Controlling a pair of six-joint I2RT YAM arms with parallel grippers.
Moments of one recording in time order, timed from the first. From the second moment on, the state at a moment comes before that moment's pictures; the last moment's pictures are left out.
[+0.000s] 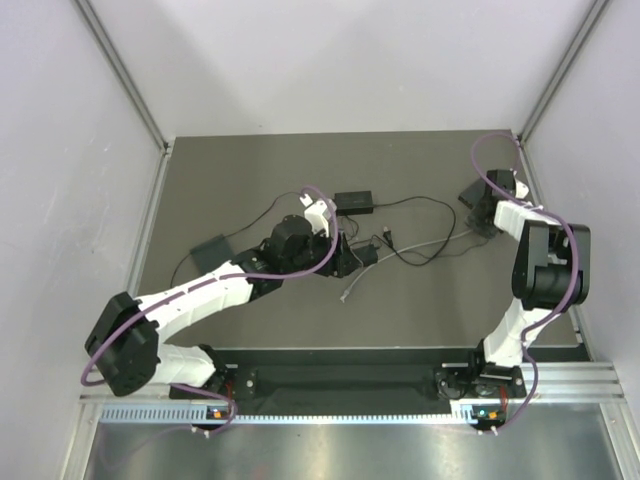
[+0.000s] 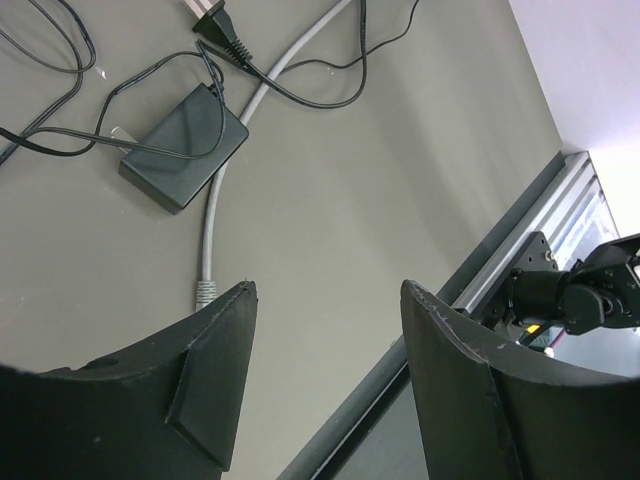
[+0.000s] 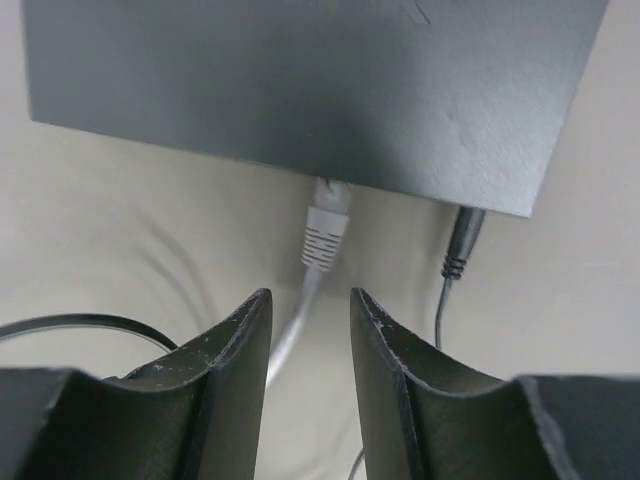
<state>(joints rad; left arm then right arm) -0.81 1.31 0.83 0.02 0.18 -0.60 -0.13 1.79 1.08 -0.28 0.18 0.55</state>
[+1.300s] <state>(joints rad) -0.81 1.27 0.83 0.00 0.12 -0.57 0.03 1.92 1.24 -0.25 0.08 0.34</state>
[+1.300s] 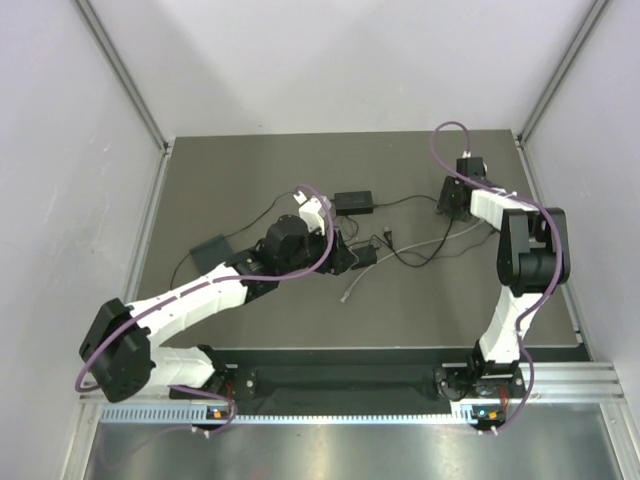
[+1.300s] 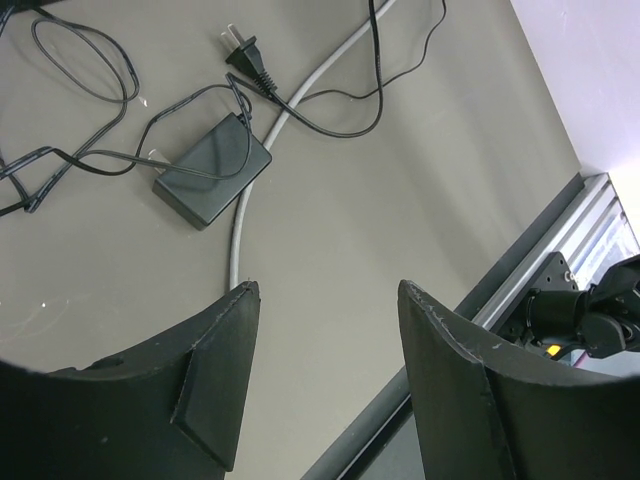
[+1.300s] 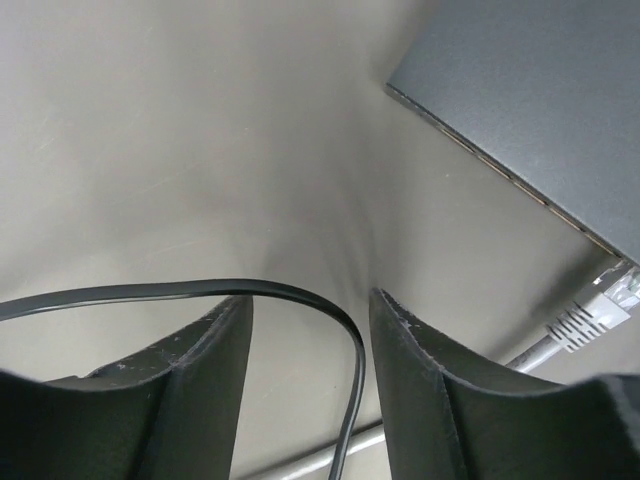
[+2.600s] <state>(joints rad) -0.81 1.04 0.74 -0.03 -0.18 -0.59 0.48 2.19 1.99 0.24 -0.48 0.88</state>
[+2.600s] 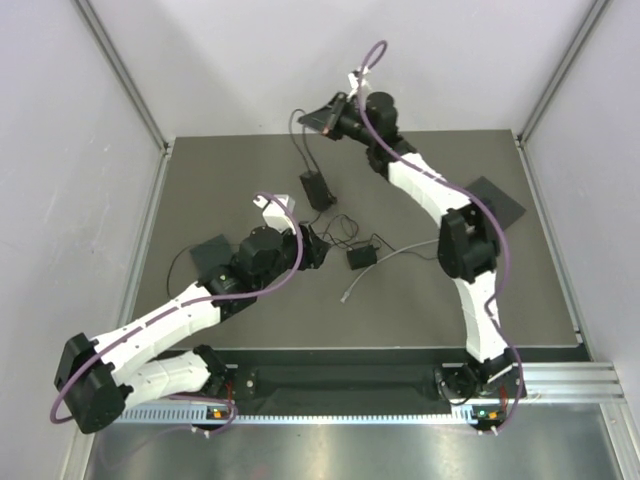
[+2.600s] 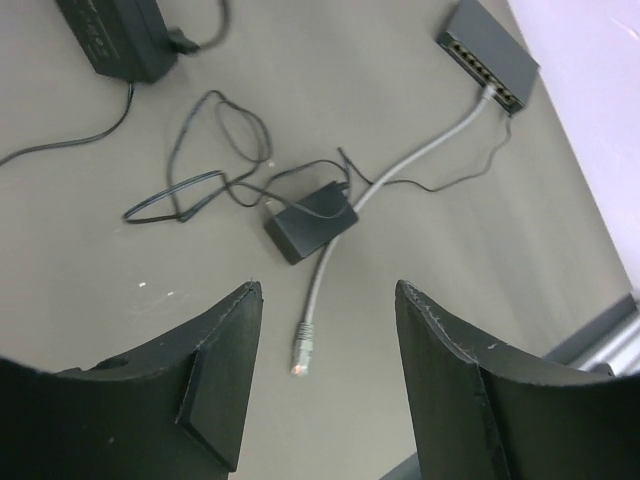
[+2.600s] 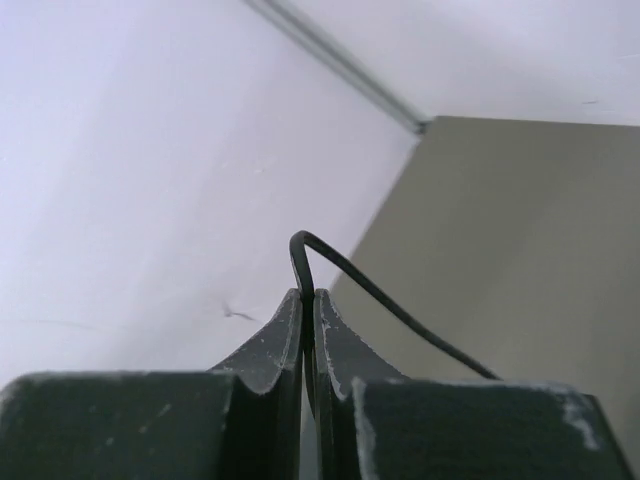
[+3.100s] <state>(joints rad) -0.79 0.97 0.73 -0.09 -0.29 -0.60 0.66 2.50 2.28 0.40 -0.47 1.10</state>
